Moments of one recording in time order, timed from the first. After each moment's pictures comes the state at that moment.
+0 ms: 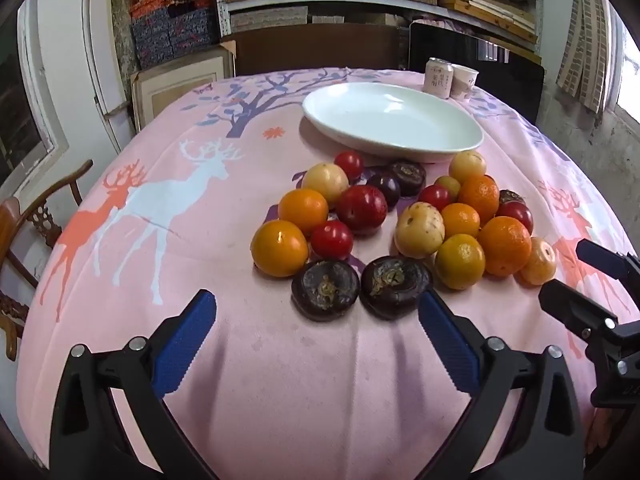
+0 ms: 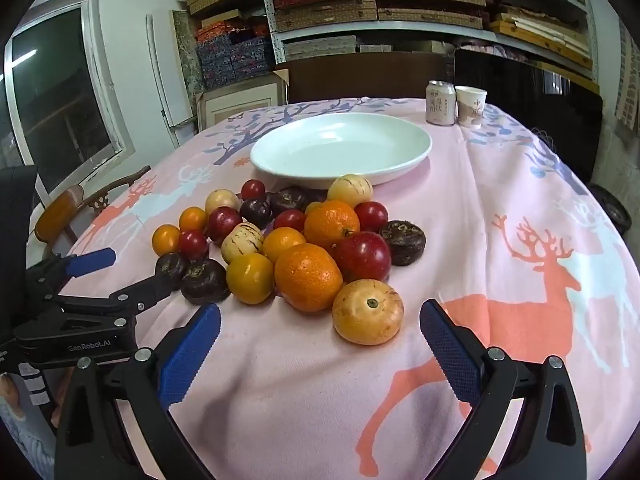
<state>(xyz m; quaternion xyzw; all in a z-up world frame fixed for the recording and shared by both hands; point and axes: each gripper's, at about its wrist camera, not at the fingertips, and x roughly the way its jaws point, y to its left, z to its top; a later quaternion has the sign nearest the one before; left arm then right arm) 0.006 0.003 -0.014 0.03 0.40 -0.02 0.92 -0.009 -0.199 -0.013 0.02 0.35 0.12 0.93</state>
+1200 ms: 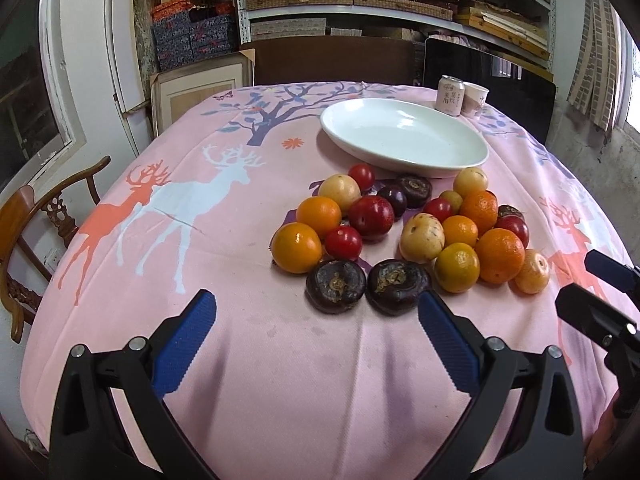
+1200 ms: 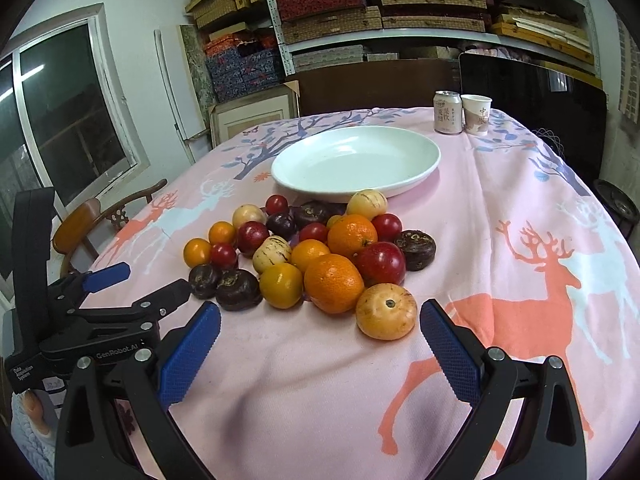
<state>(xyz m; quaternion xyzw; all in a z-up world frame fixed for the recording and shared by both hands) -0.016 0.003 0.002 0.02 0.38 0.01 0.93 -0.028 -0.197 0.008 0.04 0.34 0.14 0.93</state>
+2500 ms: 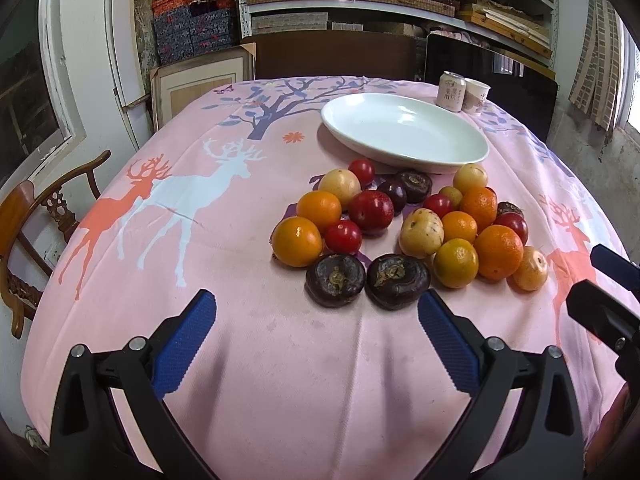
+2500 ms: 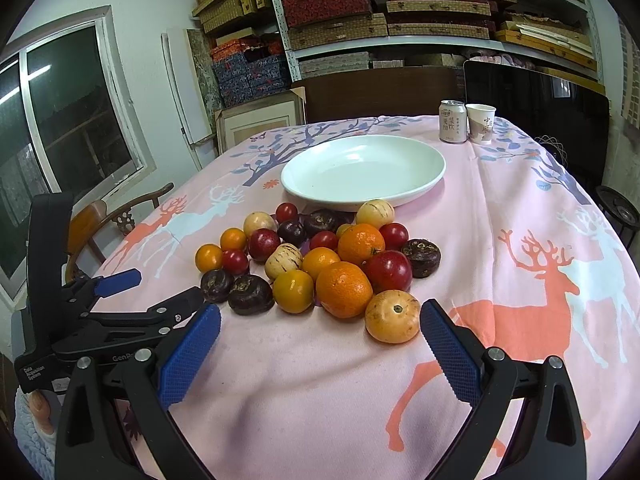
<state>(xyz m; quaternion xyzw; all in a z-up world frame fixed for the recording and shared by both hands) -0.016 0.004 0.003 0.01 0.39 0.01 0.92 -0.033 -0.197 0.017 0.04 0.33 0.15 0.93</state>
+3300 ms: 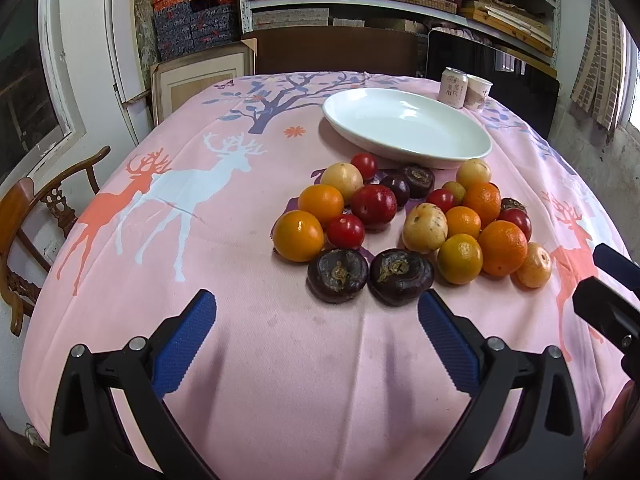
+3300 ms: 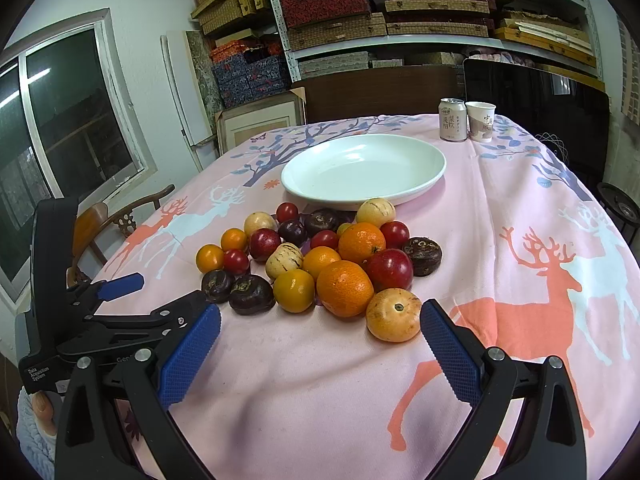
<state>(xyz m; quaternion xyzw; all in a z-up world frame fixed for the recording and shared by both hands) -0.017 0.006 -0.002 0.01 0.39 0.01 0.92 -0.033 -0.199 0.016 0.04 0.33 0.15 0.93</state>
